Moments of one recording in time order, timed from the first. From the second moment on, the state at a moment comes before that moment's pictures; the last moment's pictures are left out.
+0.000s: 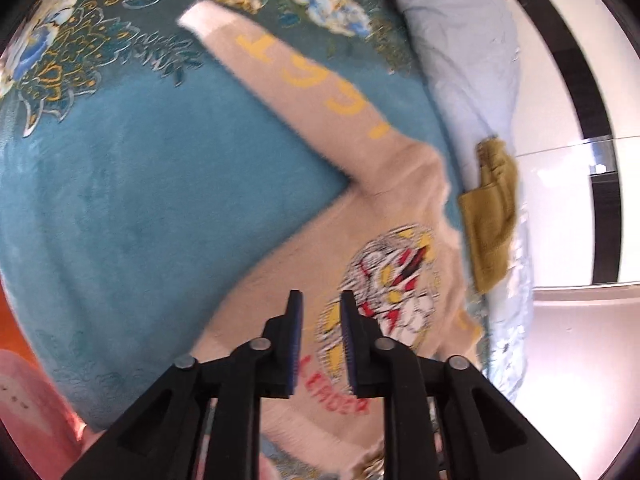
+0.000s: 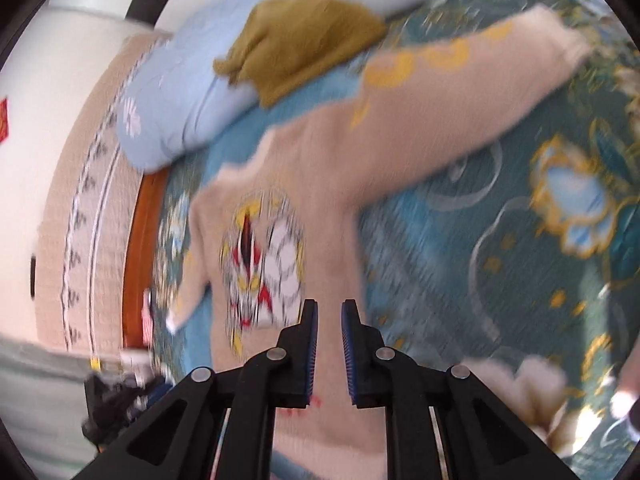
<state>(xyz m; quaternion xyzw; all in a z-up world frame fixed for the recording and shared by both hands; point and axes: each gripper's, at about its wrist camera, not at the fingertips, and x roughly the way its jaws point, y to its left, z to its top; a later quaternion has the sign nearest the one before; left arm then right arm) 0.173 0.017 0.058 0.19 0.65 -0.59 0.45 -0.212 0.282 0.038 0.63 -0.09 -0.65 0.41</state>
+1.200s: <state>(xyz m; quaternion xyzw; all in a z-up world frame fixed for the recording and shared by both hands) 0.107 0.021 0.010 0.14 0.68 -0.61 0.38 -0.404 0.343 -0.016 0.59 -0.31 -0.73 0.15</state>
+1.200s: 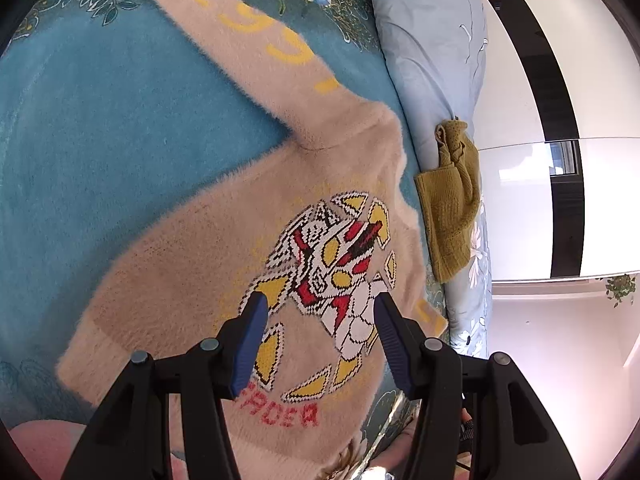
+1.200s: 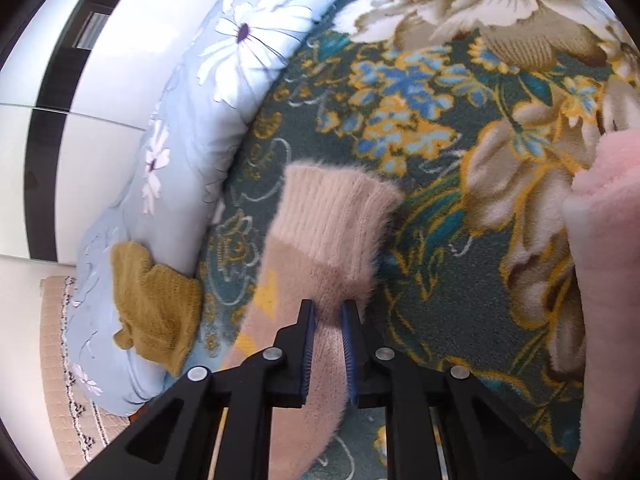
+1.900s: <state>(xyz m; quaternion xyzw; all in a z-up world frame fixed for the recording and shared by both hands) 0.131 0.032 0.019 0.06 0.70 -0.62 0.35 -0.307 0.261 0.185 0.44 -0.16 -0.80 0.37</state>
